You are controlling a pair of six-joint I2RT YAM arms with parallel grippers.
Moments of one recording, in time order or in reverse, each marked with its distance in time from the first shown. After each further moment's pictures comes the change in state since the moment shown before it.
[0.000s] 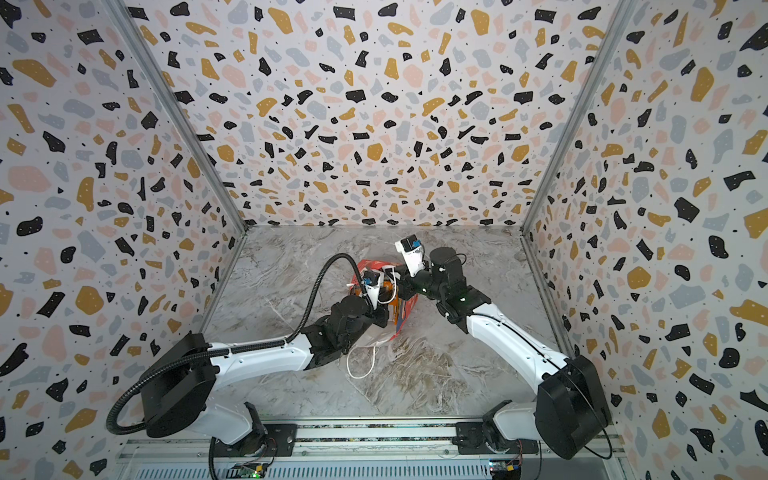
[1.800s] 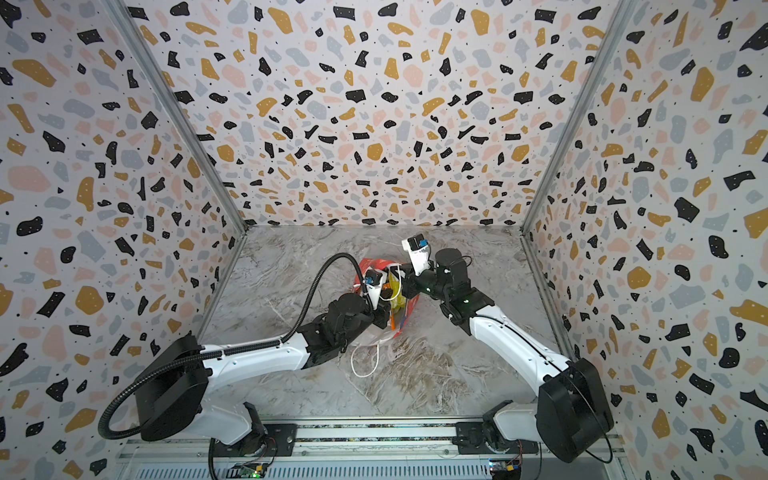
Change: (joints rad) left arm 0.013 -0.071 0.006 -0.038 0.091 0.017; right arm -0.034 -0.018 -0.037 0.050 0.022 0.038
